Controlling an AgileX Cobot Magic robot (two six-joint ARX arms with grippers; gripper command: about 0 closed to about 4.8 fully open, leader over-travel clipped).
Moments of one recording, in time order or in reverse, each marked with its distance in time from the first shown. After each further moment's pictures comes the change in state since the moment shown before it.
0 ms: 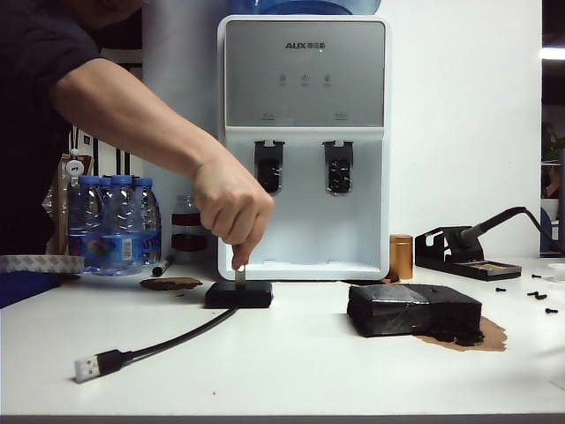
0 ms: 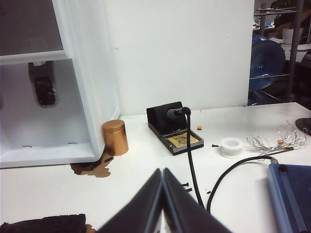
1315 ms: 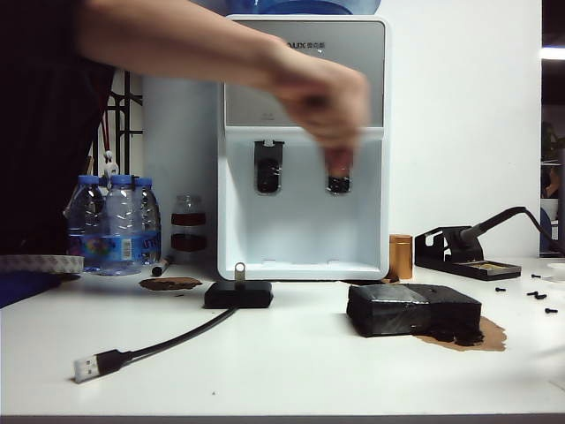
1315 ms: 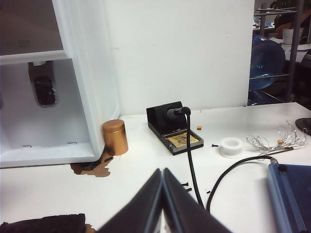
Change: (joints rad) left arm 0.015 0.117 0.214 -0.047 -0.199 0.137; right arm 0.000 0.000 0.000 -0.001 0.000 0.000
